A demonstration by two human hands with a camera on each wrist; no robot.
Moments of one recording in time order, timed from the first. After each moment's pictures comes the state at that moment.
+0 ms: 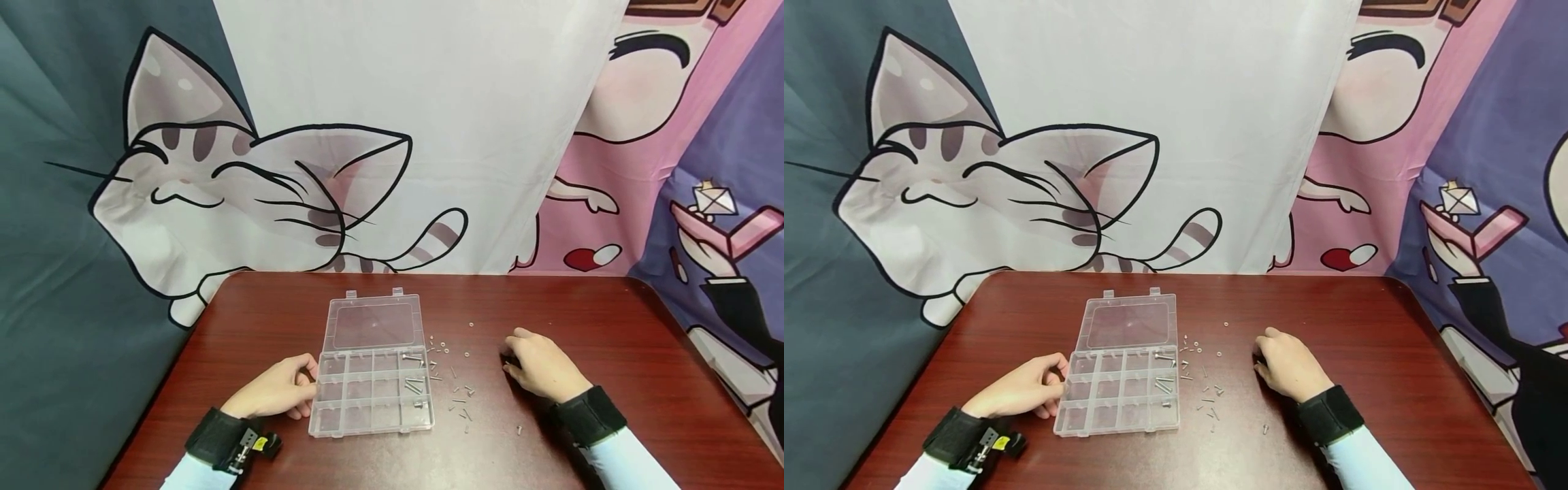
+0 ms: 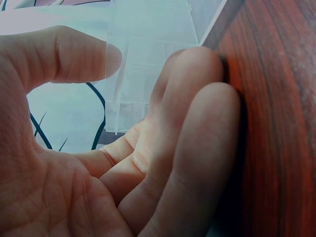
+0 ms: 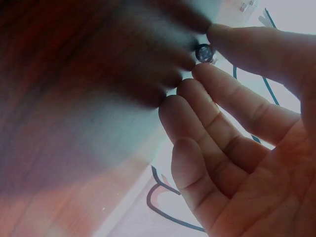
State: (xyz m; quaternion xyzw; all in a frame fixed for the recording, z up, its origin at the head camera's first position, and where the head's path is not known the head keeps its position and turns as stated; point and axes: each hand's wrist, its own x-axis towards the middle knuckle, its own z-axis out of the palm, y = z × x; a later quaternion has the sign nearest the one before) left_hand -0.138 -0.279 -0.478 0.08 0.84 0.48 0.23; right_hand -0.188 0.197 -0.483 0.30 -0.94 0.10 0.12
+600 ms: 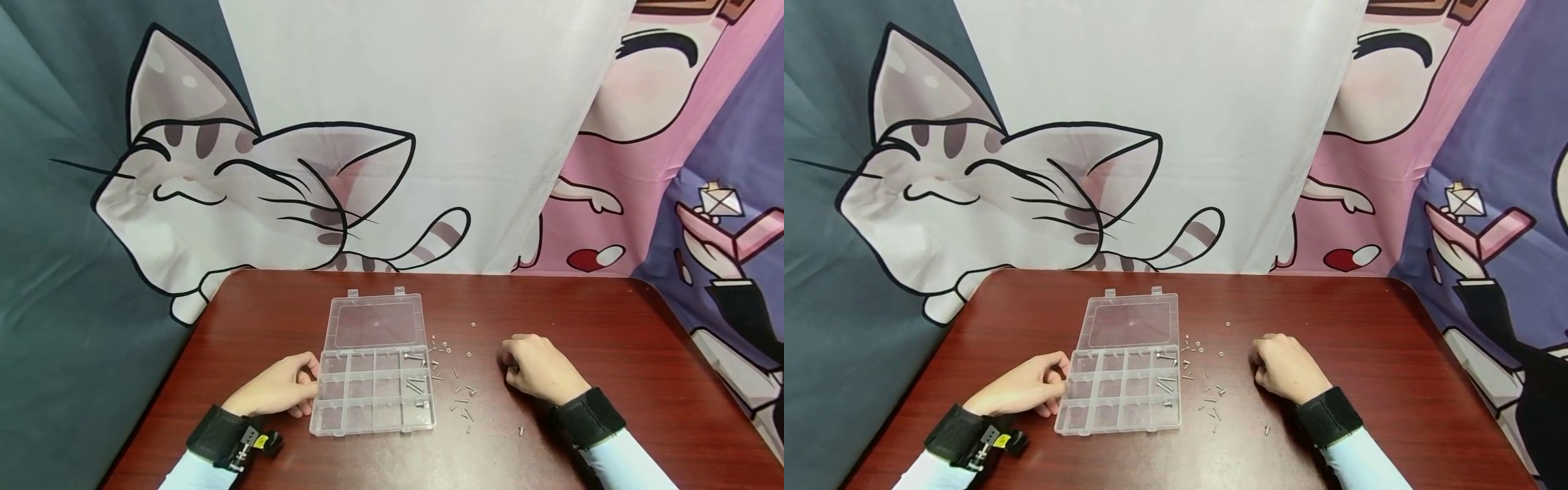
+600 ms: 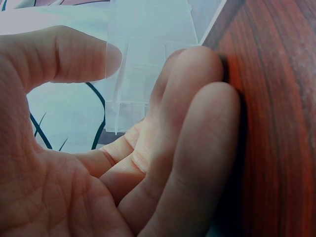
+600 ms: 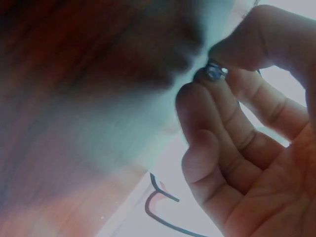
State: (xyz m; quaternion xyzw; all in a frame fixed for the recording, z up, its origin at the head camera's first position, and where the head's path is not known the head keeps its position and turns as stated) left_hand -0.139 -0.280 -0.479 0.08 0.84 0.48 0.23; right_hand -0.190 0.191 -0.484 0.29 -0.94 0.12 0.10
